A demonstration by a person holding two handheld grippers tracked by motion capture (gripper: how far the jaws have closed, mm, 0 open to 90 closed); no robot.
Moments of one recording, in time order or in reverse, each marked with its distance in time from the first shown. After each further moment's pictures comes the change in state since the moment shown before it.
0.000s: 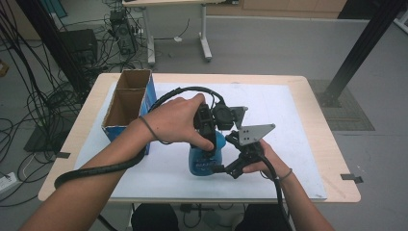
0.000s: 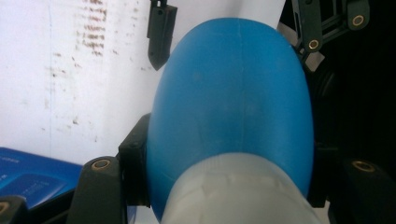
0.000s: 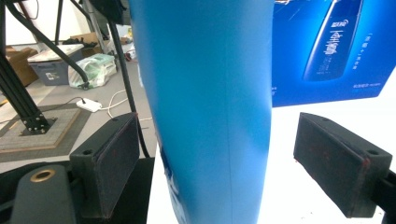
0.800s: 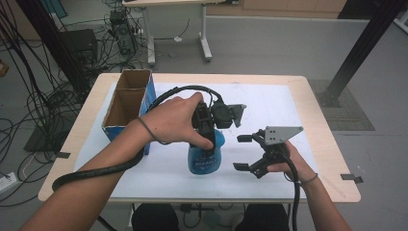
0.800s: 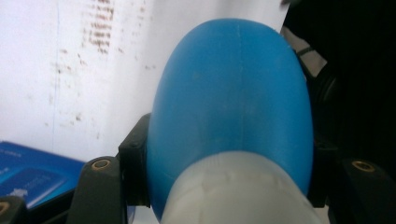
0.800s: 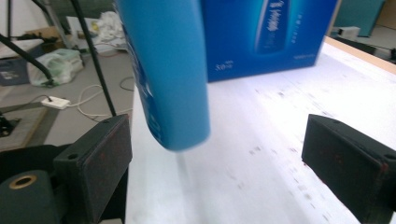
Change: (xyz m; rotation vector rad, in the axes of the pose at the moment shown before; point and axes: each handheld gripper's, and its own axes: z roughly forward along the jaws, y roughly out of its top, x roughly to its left) left arm -0.003 -0.005 -0.003 -0.010 0.017 -0.025; right arm 0.020 -0.012 -0.061 0.037 -0.148 0.029
